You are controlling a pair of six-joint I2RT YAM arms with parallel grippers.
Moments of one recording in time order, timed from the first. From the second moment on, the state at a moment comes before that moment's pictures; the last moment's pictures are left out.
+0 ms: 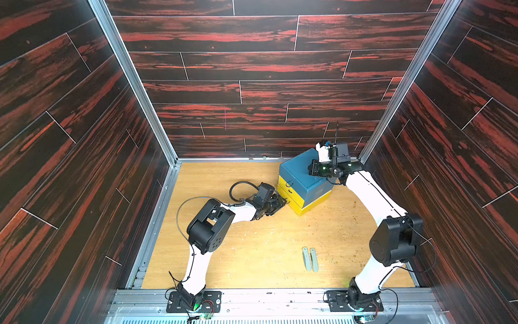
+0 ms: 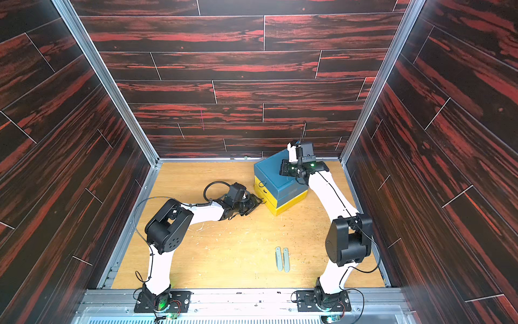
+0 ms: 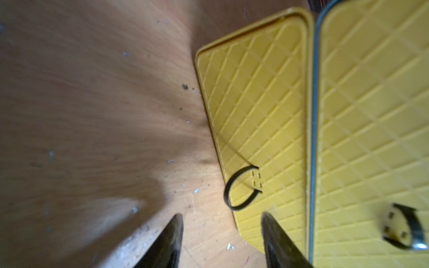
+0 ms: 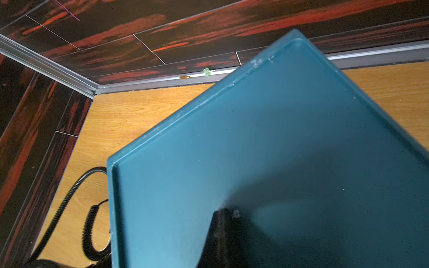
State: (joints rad) left arm -0.63 2.10 1.25 0.19 0.26 -1.14; right arm 0.24 1.76 1.60 -0.59 -0.24 0.27
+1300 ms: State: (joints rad) left arm -0.63 2.22 1.28 0.40 0.28 -1.27; right arm 0.24 1.77 1.61 -0.58 -0.25 0.27
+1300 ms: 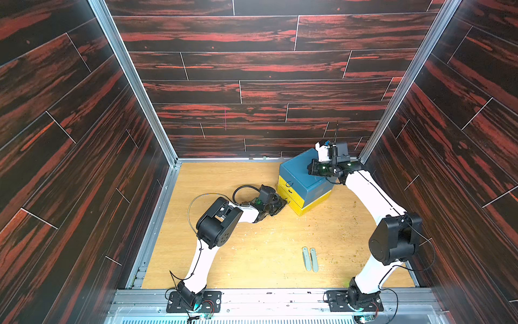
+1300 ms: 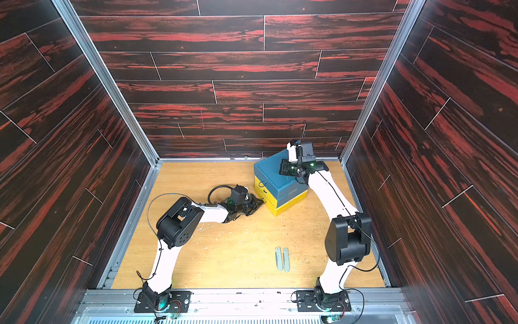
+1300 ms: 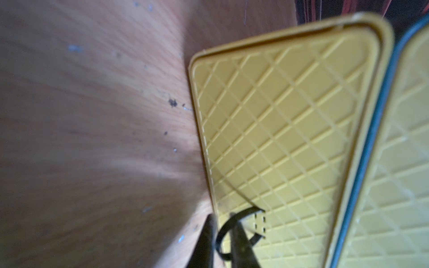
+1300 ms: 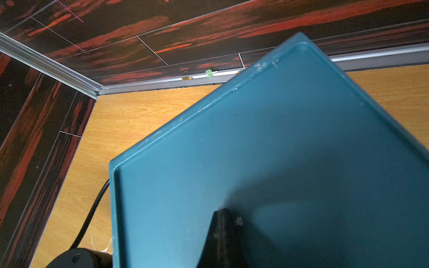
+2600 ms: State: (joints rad) left arm -0.62 1.99 1.02 0.33 0.23 -1.24; right arm 0.24 1.78 1.61 -0.57 -0.25 0.27
